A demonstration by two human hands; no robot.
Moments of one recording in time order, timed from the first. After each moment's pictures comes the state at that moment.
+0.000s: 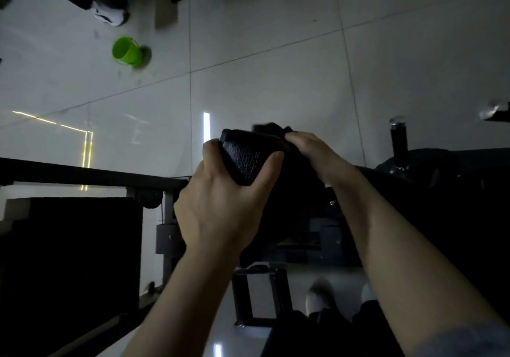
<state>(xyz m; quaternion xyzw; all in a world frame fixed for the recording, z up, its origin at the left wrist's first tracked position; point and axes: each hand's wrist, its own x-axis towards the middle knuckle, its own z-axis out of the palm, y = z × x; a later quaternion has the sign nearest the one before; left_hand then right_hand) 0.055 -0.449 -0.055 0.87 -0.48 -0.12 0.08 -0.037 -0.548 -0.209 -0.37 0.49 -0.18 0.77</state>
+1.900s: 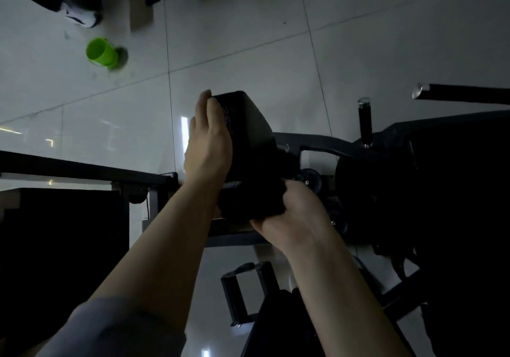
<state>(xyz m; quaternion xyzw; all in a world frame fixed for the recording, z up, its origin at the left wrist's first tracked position) 0.069 -0.456 -0.059 0.82 -0.39 -0.34 0.27 -0.046 -0.402 -0.051 0.26 0.37 -0.31 0.83</state>
